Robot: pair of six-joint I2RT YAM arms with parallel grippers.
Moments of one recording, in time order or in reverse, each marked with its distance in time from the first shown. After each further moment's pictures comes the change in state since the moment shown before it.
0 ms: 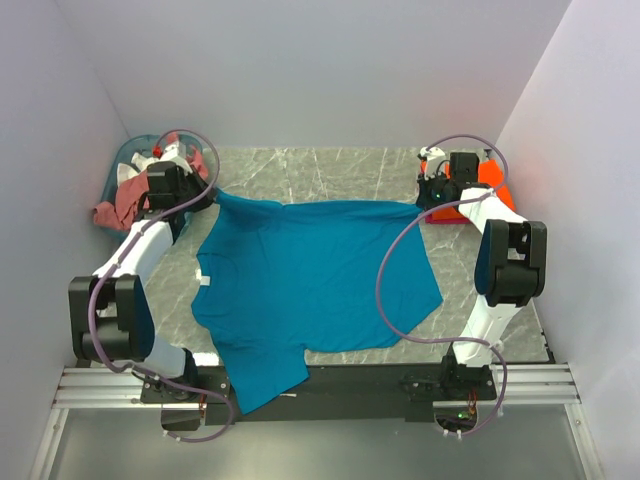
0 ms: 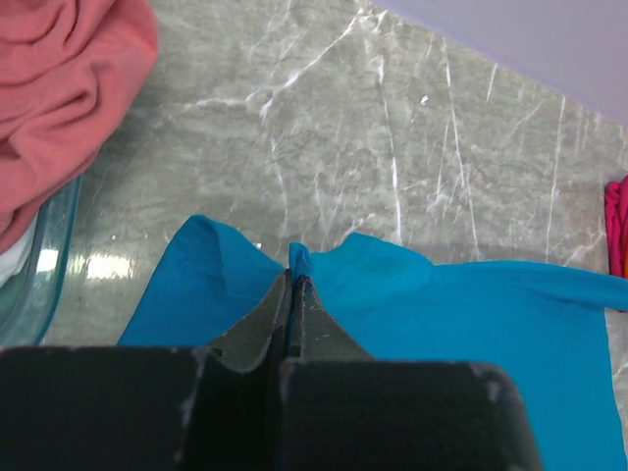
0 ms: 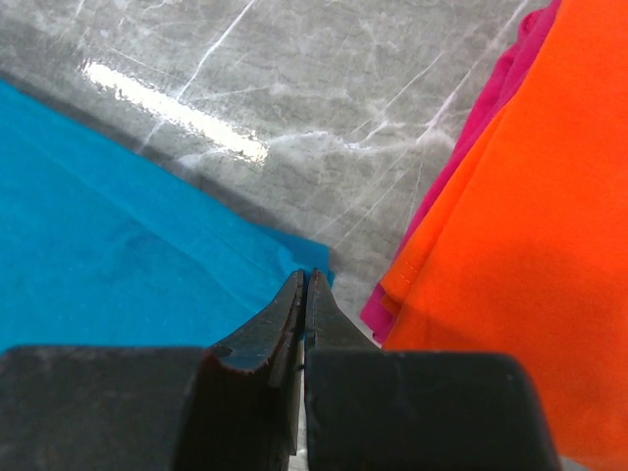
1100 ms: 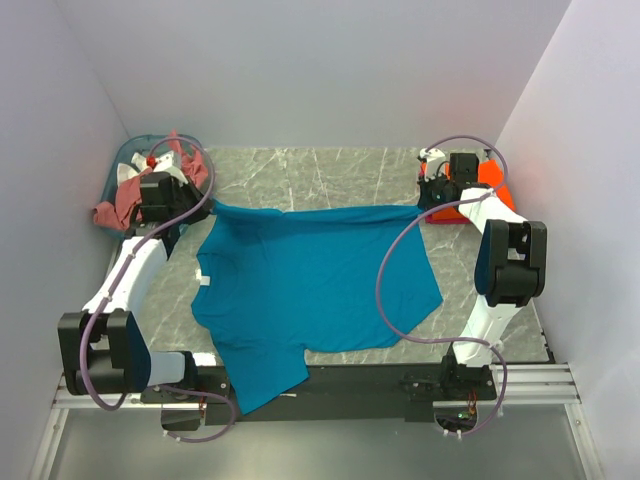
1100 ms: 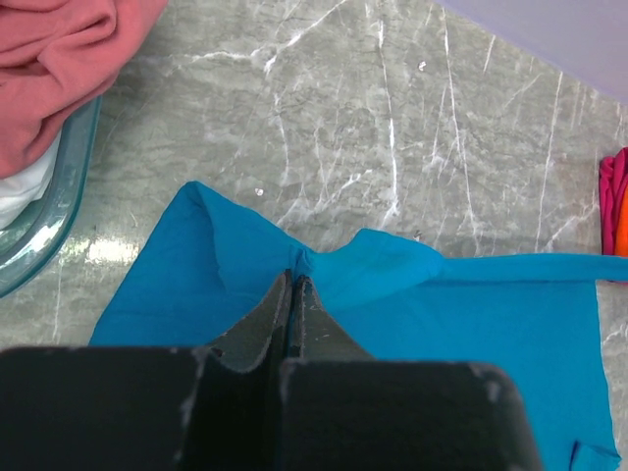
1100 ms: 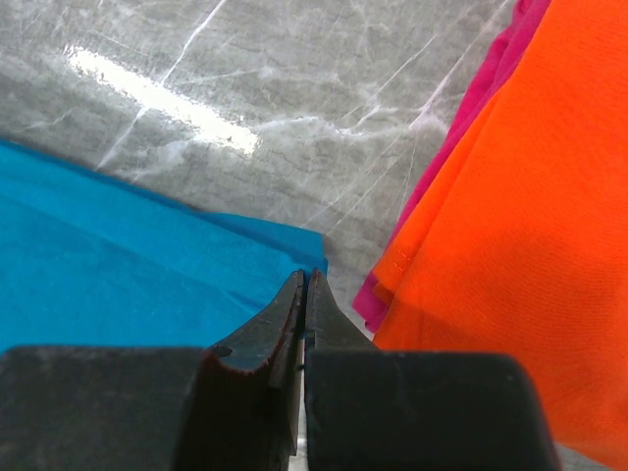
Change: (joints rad) left arm 0.000 -0.178 -0.079 -0.130 -0.014 0.000; right arm 0.000 -0.001 -0.001 -0.019 0.028 -0.020
